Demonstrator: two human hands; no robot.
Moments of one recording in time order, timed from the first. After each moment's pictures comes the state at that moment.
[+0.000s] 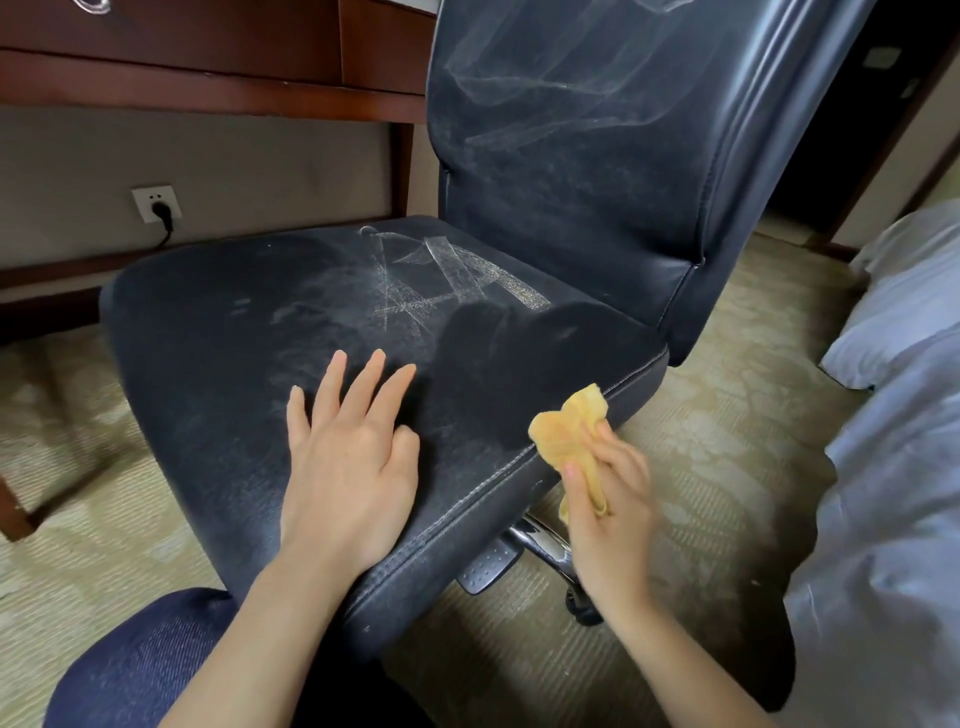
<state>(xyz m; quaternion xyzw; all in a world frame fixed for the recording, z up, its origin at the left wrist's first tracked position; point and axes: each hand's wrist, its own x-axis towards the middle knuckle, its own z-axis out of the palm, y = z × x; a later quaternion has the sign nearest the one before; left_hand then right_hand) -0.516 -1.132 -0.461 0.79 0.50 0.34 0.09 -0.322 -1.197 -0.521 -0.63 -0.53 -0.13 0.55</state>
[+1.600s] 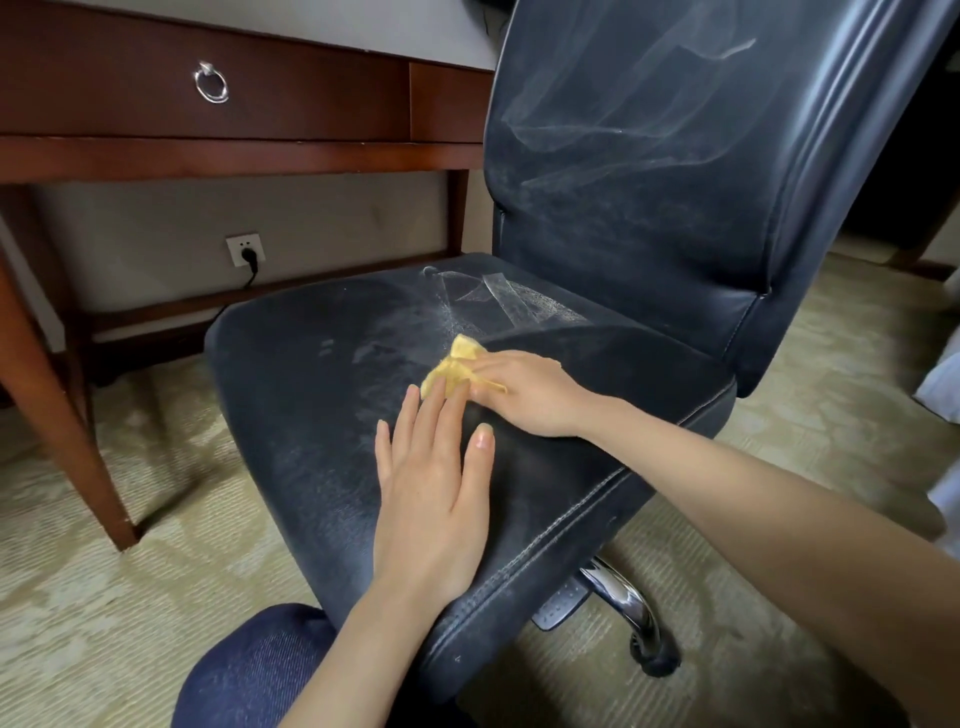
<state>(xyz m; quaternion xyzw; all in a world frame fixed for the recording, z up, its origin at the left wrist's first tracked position) -0.512 -1.141 -0.457 0.75 0.47 0.43 0.19 -0.354 -1.054 -0.422 -0.56 -0.81 0.07 0.13</state>
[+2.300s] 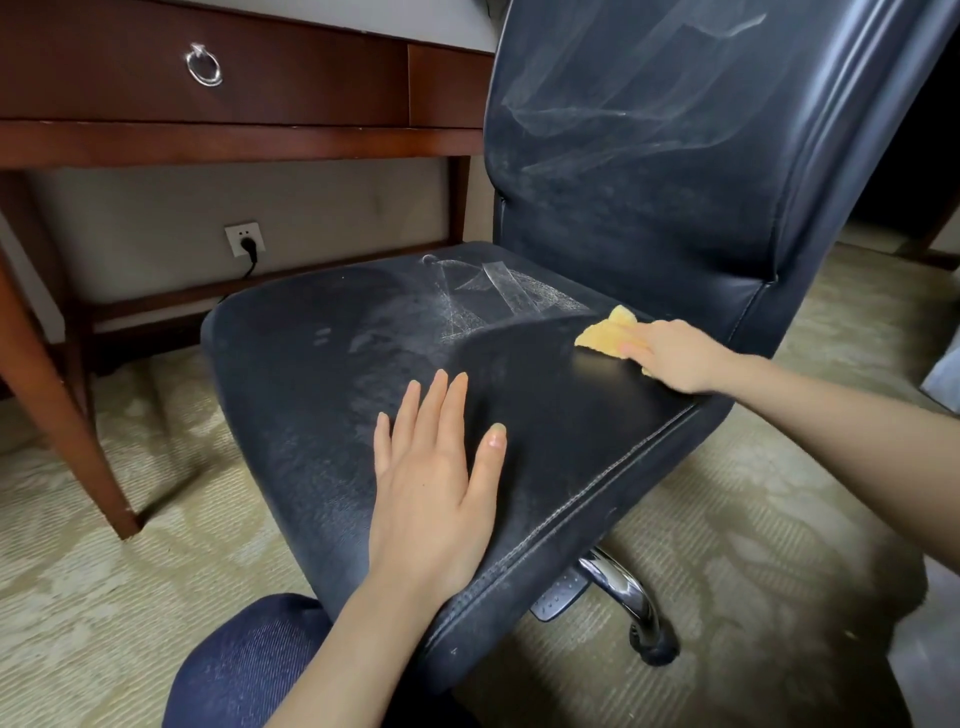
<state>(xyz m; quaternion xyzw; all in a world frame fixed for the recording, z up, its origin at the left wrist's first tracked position) -0.512 -1.141 -0.460 0.76 0.51 0.37 0.14 -0.214 -1.055 -0.410 -0.73 -0.68 -0.01 0.01</state>
